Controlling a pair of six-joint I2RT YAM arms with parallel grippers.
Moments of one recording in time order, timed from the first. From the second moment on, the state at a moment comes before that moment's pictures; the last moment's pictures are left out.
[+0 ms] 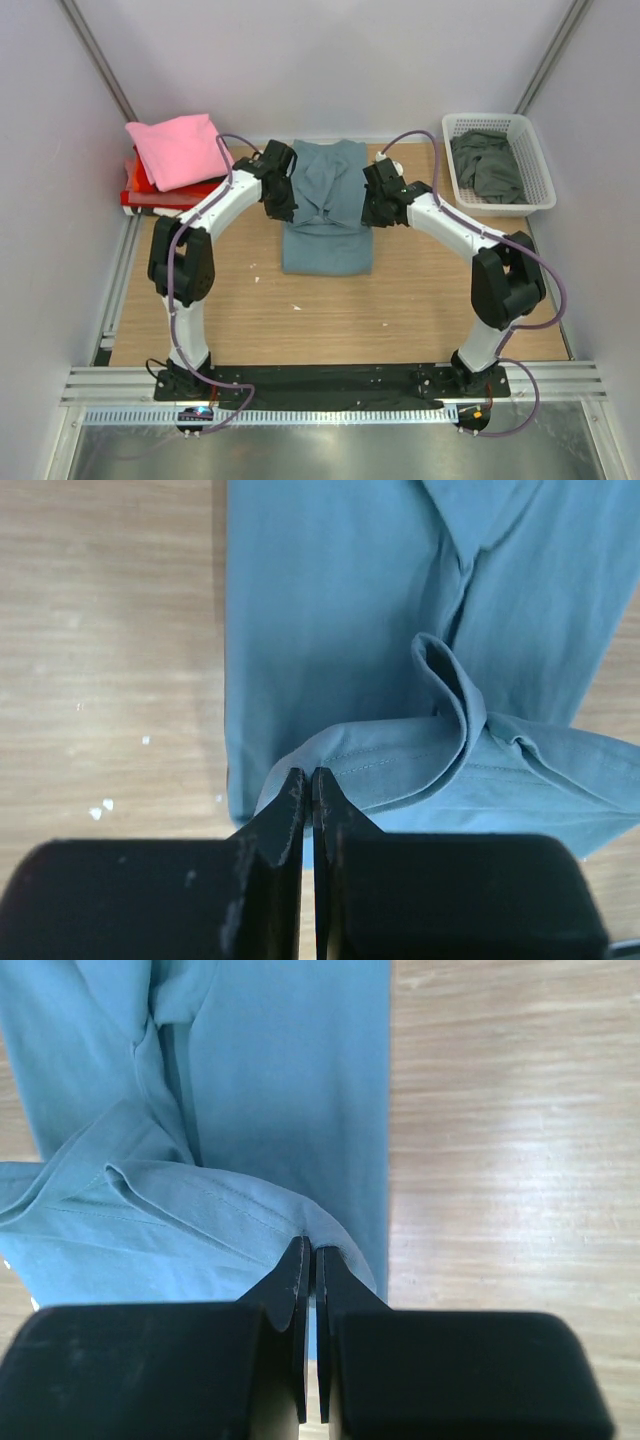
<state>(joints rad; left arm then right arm) -0.44 1.94 1.66 -0.83 -0.02 -0.58 0.50 1.70 1.33 -0.56 0.15 0.59</state>
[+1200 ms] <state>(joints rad) -0.26 2.44 2.40 -1.04 0.06 -0.49 0.29 2.20 1.83 -0.53 -0.06 0.46</state>
